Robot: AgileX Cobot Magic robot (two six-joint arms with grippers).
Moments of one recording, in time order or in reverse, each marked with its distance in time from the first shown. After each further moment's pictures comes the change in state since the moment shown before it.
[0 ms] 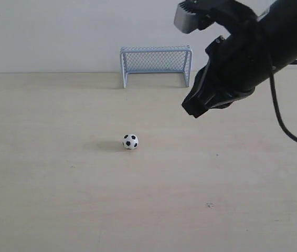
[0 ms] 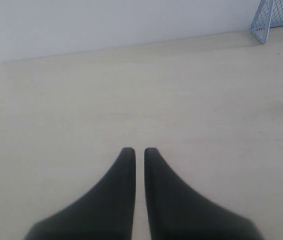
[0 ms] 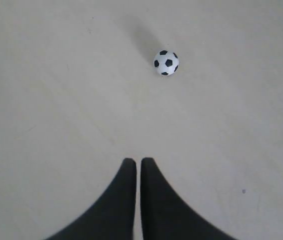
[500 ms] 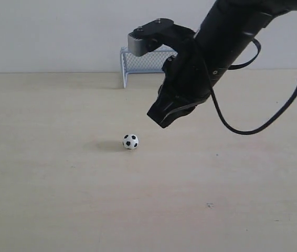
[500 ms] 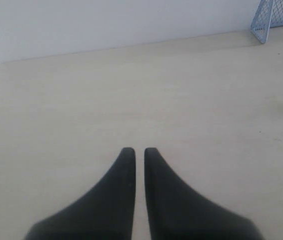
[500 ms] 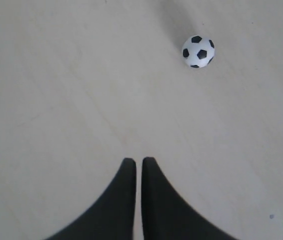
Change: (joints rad) left arm 0.000 0.000 0.000 0.000 0.000 0.000; right arm 0.079 0.267 -0.231 -0.072 0.132 0.057
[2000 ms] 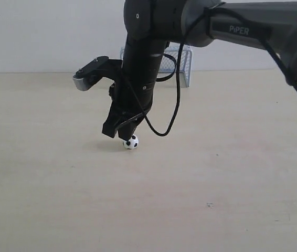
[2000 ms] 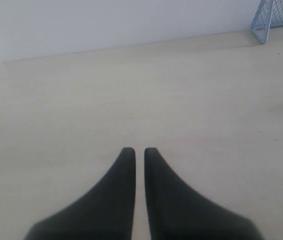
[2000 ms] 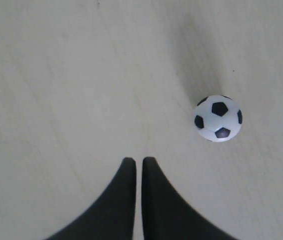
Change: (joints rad) left arm 0.000 0.000 0.000 0.000 0.000 0.000; right arm 0.124 0.496 -0.551 -0.146 0.222 0.038
